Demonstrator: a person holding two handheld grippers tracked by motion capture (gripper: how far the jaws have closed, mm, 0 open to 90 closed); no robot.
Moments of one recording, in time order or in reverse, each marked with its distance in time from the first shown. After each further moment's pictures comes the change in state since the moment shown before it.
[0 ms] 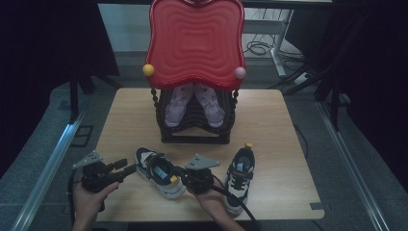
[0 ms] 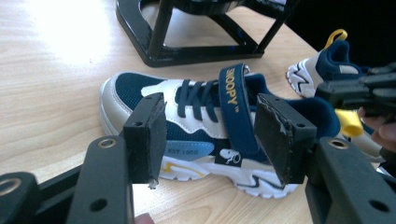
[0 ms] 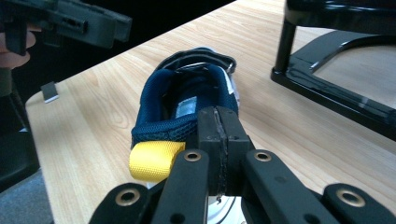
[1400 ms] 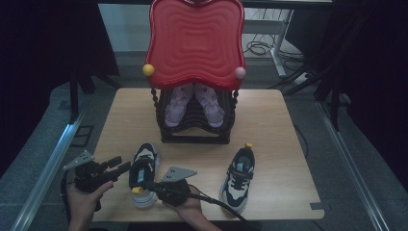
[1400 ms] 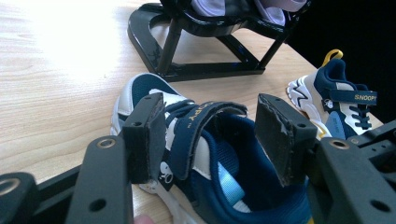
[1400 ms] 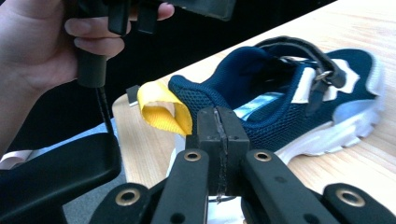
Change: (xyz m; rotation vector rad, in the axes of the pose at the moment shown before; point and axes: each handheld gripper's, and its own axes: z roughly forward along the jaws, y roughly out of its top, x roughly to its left) left arm 0.004 0.003 -0.013 -0.050 0.010 -0.010; right arm 0.049 -0.010 0.044 -0.047 0.272 -0.004
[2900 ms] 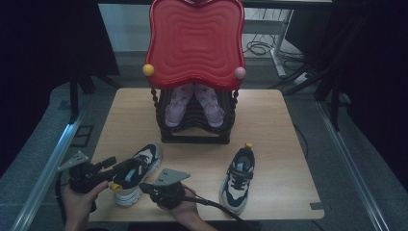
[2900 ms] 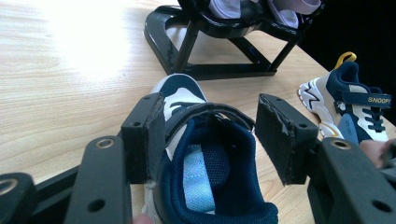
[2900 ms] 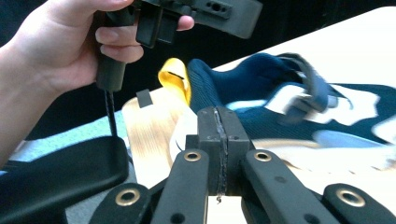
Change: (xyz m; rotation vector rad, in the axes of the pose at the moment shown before) left arm 0.007 -0.002 -0.009 -0.007 0.039 -0.007; right arm 0.018 0.014 -0.006 0.005 -0.020 -0.083
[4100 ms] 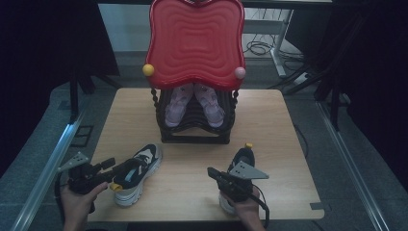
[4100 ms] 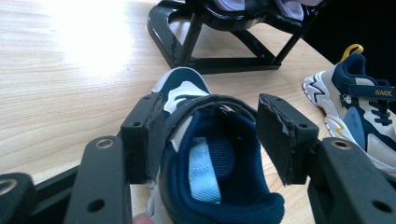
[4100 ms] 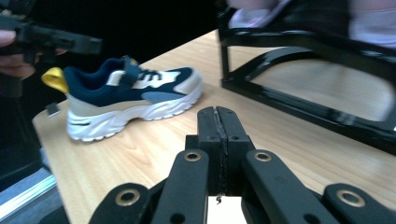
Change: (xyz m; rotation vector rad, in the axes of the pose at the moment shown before) left arm 0.004 -0.002 -0.003 0.018 0.014 0.006; right arm -0.072 -0.036 -0.153 -0.111 -0.313 0.127
